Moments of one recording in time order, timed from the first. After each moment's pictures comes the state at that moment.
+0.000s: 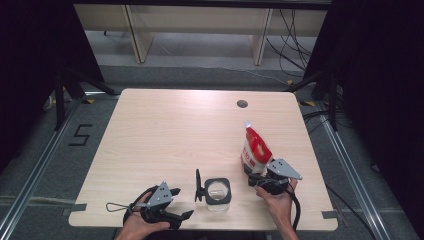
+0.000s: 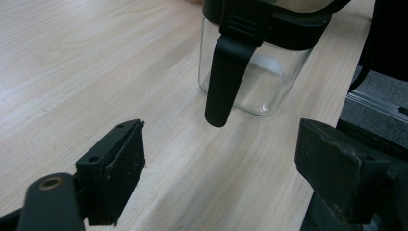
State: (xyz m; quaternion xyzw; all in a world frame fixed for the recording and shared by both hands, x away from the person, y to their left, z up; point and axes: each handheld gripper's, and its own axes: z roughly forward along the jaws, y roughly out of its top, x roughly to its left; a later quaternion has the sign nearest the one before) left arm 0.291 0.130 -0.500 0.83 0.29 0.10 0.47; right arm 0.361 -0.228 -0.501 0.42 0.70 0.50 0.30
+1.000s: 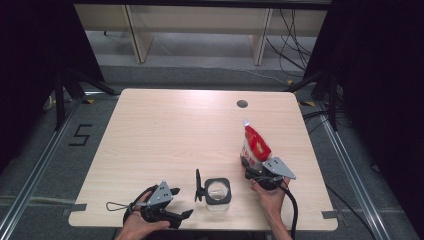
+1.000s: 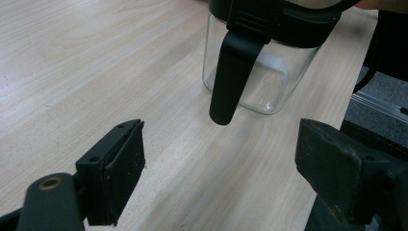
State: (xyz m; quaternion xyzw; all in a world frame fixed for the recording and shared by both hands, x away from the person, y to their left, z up) left arm 0.293 0.131 -0.501 0.83 0.29 0.09 0.46; right arm 0.378 -0.218 -0.516 0.41 0.67 0.53 0.33
